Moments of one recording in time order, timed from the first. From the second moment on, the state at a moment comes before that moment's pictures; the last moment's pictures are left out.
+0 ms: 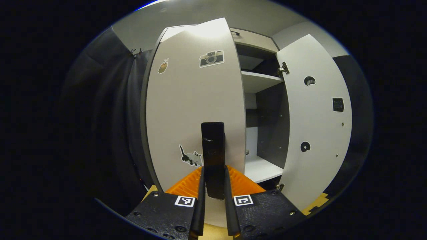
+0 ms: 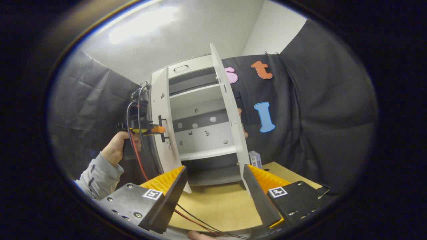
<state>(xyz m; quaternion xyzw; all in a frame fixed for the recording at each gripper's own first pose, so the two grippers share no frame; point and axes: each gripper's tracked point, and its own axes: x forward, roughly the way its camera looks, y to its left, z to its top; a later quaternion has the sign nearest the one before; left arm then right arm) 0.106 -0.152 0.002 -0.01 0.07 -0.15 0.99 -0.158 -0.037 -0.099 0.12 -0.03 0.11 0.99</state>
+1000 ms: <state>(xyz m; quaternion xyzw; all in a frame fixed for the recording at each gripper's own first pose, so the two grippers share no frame) 0.100 -0.122 -0.002 -0.01 0.05 -0.17 0.98 -0.144 0.013 -0.119 0.06 0.00 0.11 0.99</state>
